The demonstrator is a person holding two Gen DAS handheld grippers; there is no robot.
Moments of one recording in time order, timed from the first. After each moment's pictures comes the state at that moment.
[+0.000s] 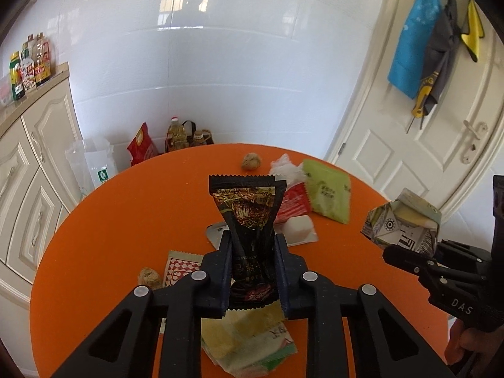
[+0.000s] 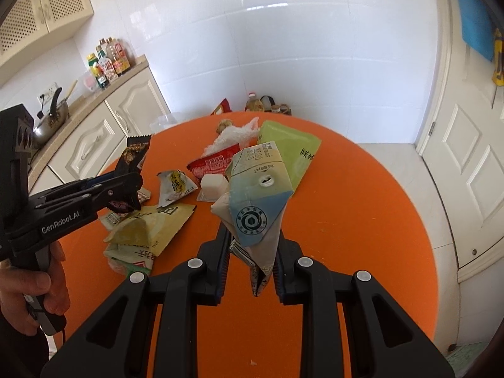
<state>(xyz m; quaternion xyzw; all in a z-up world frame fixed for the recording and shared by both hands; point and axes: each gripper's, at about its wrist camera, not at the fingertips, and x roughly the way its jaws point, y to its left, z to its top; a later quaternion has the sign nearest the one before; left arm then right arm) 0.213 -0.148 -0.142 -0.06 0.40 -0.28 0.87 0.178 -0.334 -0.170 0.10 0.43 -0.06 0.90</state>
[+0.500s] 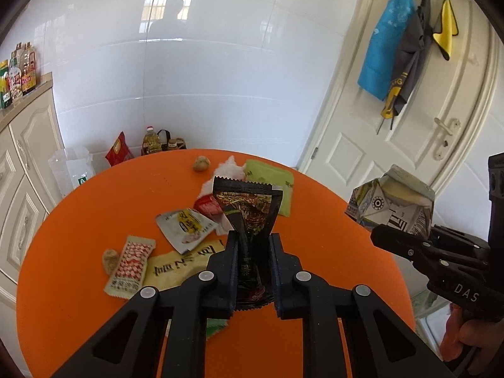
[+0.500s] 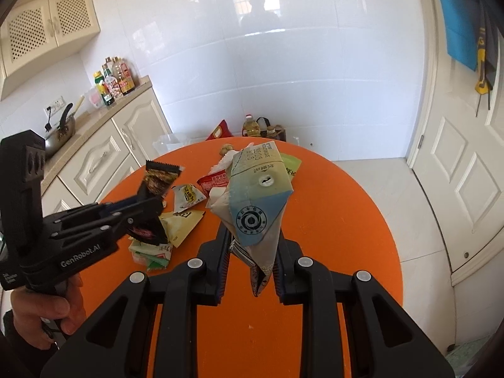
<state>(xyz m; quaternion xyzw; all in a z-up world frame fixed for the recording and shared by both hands) 0.138 -0.126 -0.116 -0.07 0.38 -0.32 0.87 0.127 -0.336 -0.121 0.09 0.39 -0.07 0.91</state>
